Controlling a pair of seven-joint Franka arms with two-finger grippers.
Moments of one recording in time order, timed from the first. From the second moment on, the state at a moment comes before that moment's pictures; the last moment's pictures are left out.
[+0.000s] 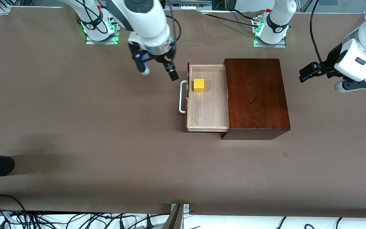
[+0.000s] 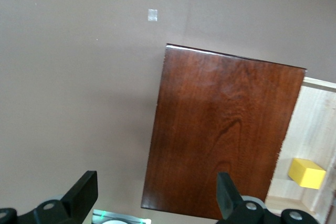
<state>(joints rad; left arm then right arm) 0.06 0.07 -0.21 -1.50 0.00 1.46 -0.34 0.50 0.35 0.35 -1.49 0.03 1.89 2.10</state>
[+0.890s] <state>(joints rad) -0.16 -0.08 0.07 -1.75 0.00 1.61 -0.25 0.64 0.60 0.35 -1.43 -0.10 2.10 2.60</state>
